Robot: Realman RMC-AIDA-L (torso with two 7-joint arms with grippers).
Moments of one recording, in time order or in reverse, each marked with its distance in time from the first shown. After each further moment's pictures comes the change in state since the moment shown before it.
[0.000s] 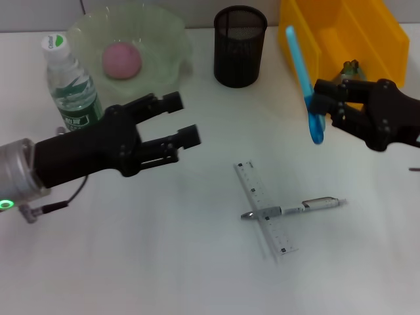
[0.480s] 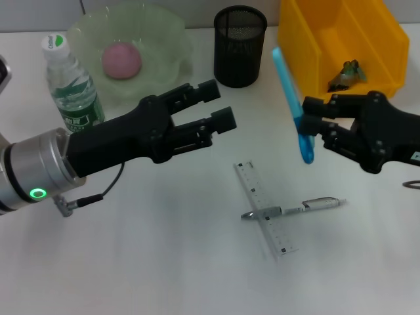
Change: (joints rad) left arm -0.094 -0.007 -0.001 -0.157 -0.038 0.002 -0.019; right arm 0.011 0.009 -0.028 0.027 -0.015 -0.069 -0.073
